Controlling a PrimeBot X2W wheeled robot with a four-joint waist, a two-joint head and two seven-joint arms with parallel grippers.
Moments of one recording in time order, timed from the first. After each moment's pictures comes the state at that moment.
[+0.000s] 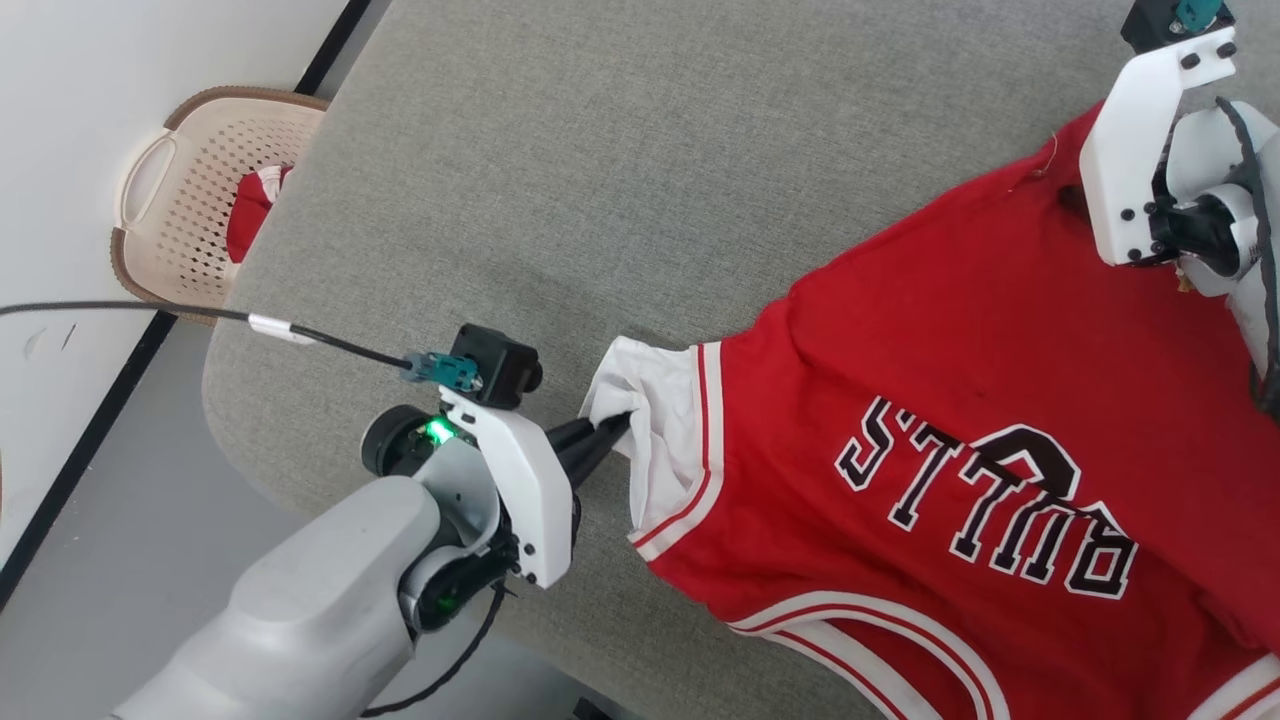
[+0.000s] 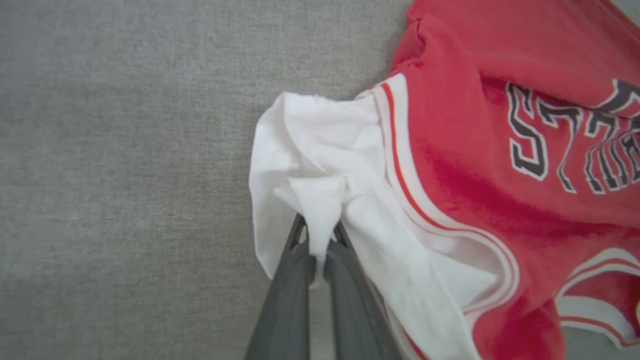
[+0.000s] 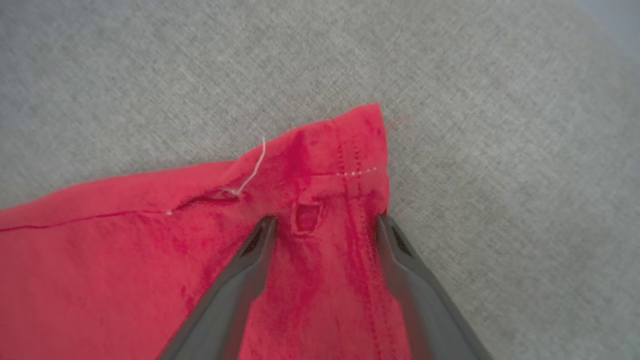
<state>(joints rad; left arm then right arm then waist) -0.73 0.42 -1.03 0.45 -1.05 -0.12 0.08 -1.10 -0.40 0.51 0.90 0.50 0.13 0.80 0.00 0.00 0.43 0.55</state>
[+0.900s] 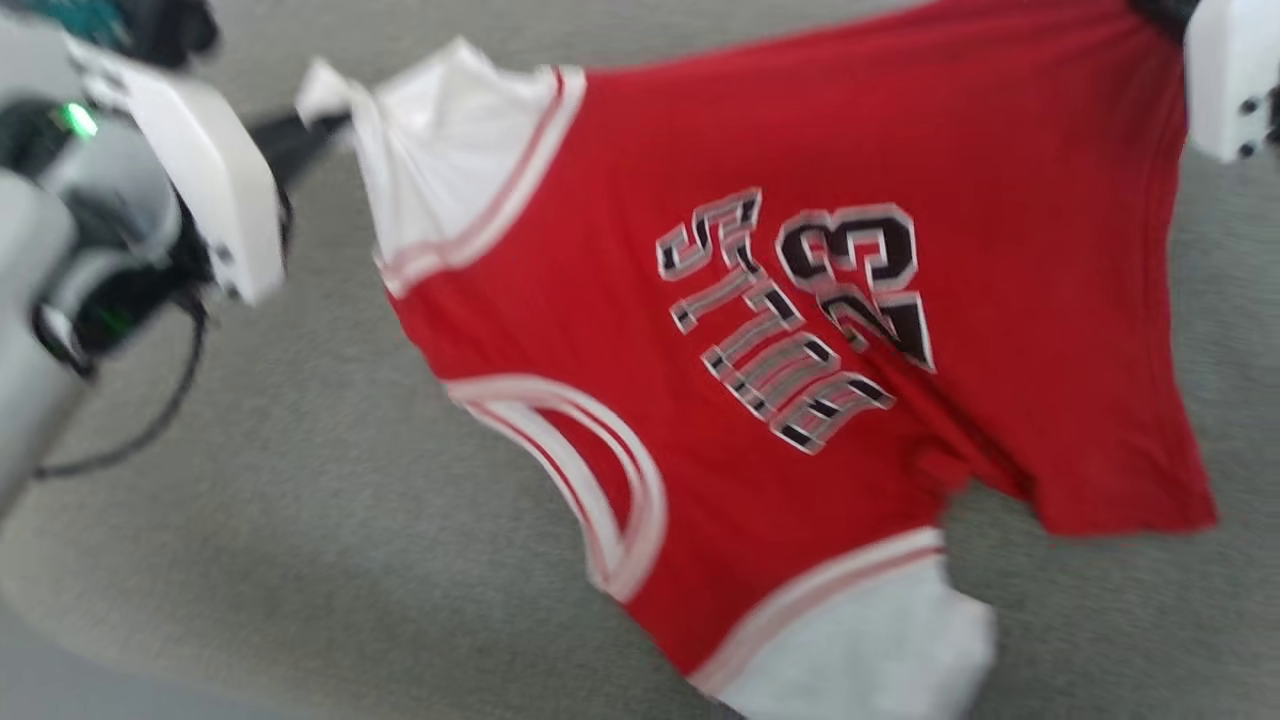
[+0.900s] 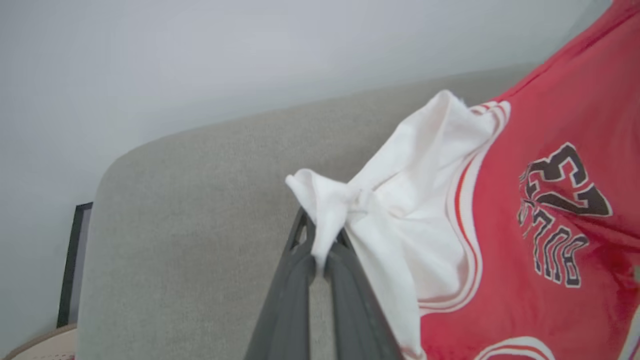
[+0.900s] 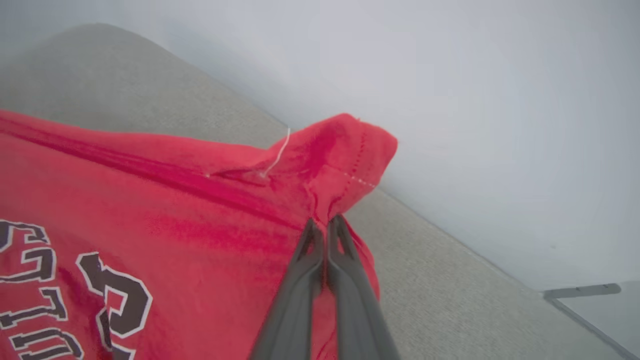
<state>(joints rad) -1.11 0.77 -0.92 0.36 -1.13 -0.09 0.34 -1.16 -0.61 0.58 0.49 0.73 0.13 0.67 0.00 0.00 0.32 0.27</state>
